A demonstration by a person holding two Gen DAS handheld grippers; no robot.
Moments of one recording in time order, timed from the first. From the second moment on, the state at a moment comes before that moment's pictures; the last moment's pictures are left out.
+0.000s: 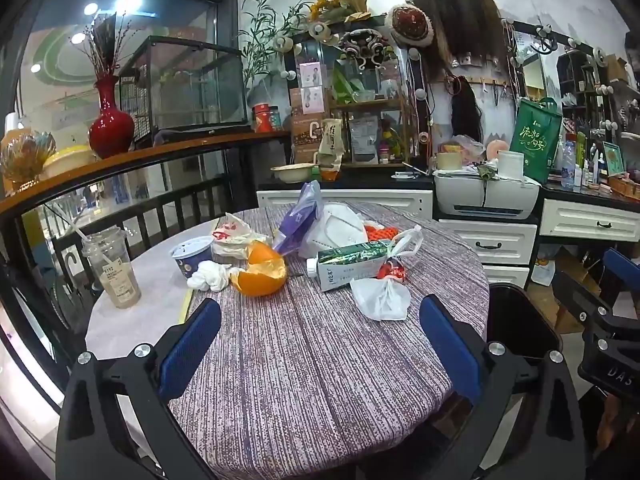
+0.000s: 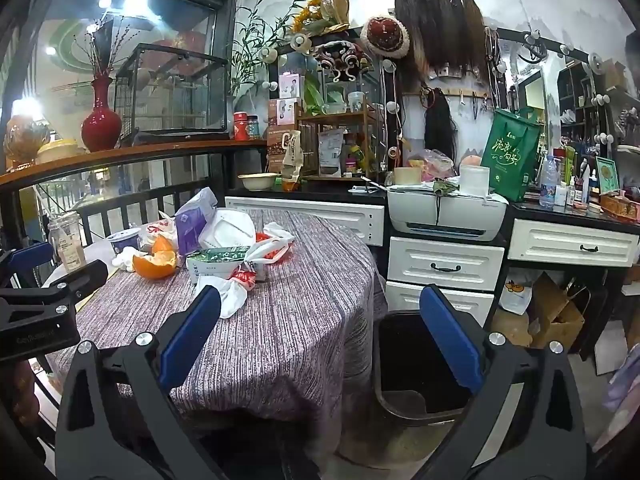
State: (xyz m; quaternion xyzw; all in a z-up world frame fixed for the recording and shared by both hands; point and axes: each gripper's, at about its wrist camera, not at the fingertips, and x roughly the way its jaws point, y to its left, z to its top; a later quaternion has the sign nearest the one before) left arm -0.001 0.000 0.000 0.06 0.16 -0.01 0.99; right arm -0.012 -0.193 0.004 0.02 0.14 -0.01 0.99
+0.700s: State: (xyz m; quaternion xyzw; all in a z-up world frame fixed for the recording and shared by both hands) left arm 0.003 0.004 -0.001 0.04 0.17 -0.02 0.98; right arm -0.004 -0.192 -0.003 0.02 0.16 -0.01 0.99
